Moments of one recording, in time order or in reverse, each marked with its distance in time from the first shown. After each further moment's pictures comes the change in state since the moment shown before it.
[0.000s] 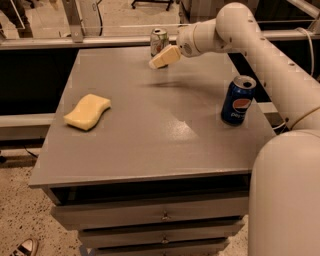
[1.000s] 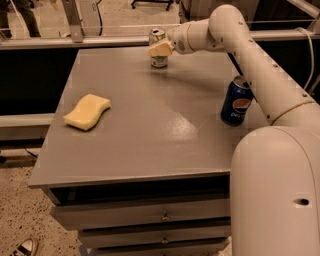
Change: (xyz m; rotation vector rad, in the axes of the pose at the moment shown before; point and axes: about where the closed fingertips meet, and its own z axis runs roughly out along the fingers) arm -0.012 -0.014 0.032 -0.001 -0.063 0.045
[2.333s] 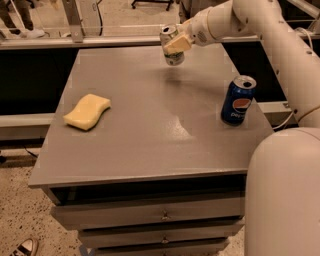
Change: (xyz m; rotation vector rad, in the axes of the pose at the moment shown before) arm -0.009 0.007 -0.070 -0.051 0.102 -0.154
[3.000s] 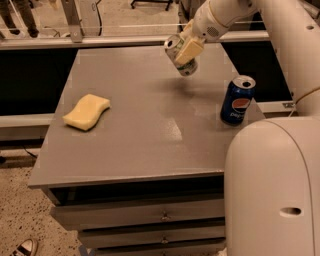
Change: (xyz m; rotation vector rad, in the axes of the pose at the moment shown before) arm 0.016 0.045 -0.046 -0.241 0.272 -0.239
